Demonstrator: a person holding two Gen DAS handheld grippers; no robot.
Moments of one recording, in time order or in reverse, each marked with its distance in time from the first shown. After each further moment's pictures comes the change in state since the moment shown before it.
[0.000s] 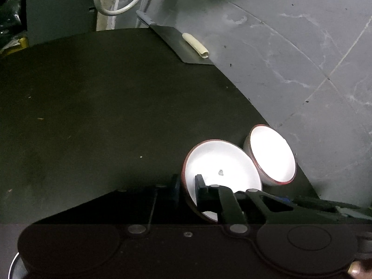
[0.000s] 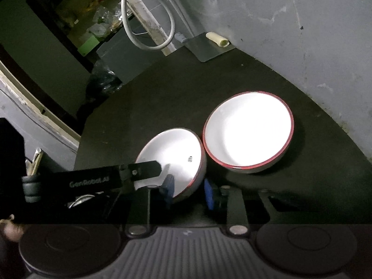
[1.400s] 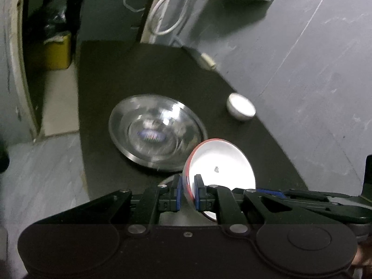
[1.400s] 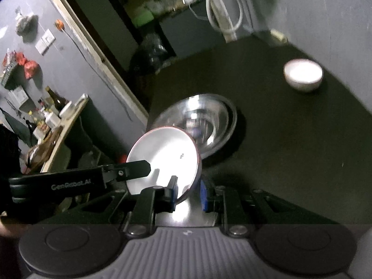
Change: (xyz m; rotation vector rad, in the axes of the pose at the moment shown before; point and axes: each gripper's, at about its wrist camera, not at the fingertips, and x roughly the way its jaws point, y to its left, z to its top) left arm -0.218 -0.002 -0.189 -0.118 -0.137 0.050; right arm -0.154 0.124 -0.169 -0.215 0.057 0.087
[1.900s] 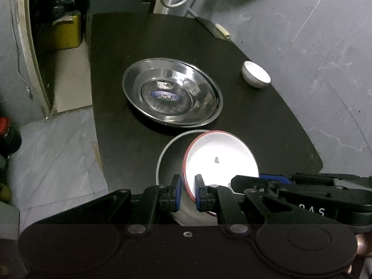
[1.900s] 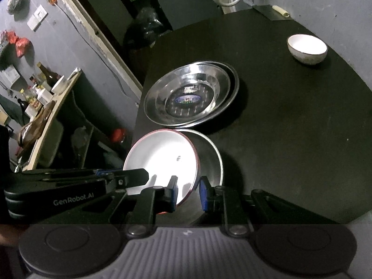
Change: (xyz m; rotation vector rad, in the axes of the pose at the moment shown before) left arm 0.005 0.000 -0.022 -0.008 0.125 0.070; right arm 0.014 0.010 -0.012 -0.019 0.129 -0.045
